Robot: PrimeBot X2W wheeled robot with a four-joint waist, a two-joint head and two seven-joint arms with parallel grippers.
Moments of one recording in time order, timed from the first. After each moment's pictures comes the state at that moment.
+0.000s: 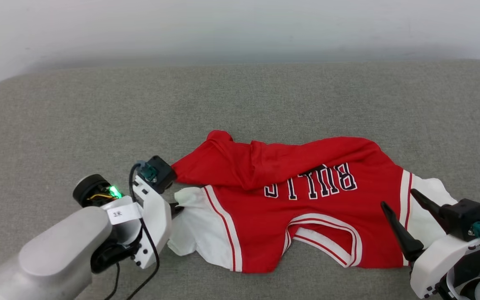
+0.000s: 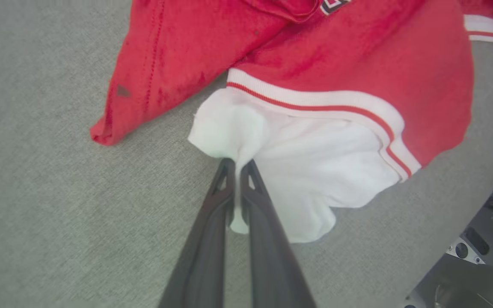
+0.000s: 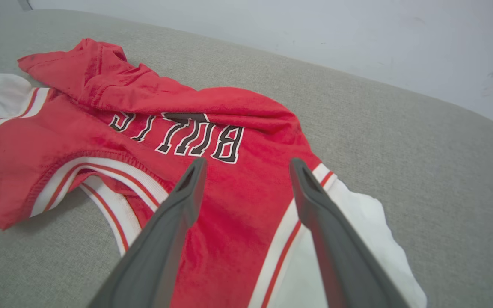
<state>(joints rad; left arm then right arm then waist) -0.73 0.66 -1.08 0.29 -0.88 -0.13 0.39 -0.07 -0.39 0.19 0.03 0.29 0.13 0.10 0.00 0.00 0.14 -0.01</state>
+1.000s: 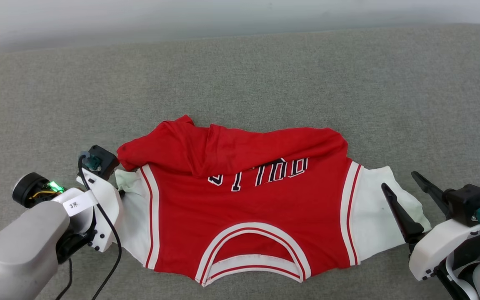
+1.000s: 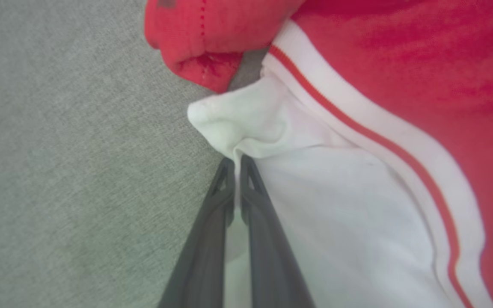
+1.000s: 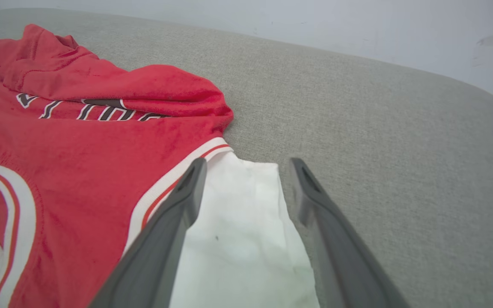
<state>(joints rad) -0.75 0.71 -1.07 0.54 -0.84 -0.08 0.33 -0.14 -0.38 0.19 0.08 0.30 0.13 0.05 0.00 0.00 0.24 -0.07</state>
